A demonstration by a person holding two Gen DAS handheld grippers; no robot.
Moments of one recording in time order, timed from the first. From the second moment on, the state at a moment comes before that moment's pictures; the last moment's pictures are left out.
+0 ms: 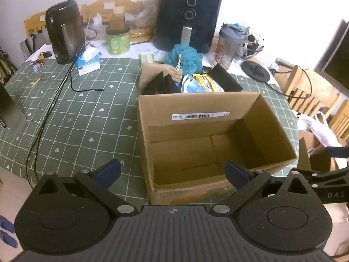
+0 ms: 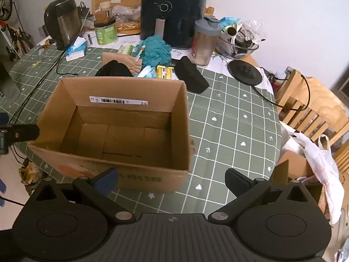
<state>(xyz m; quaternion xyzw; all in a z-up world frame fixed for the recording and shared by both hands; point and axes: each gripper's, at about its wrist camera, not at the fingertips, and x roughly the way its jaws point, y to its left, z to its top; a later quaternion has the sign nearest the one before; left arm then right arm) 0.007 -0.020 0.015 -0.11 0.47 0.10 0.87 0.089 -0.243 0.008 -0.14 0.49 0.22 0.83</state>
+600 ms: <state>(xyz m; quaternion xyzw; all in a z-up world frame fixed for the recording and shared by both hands) -0.010 -0.055 0.023 -0.12 0.46 0.13 0.87 0.076 -0.276 0.018 -0.16 0.47 0.27 0.83</state>
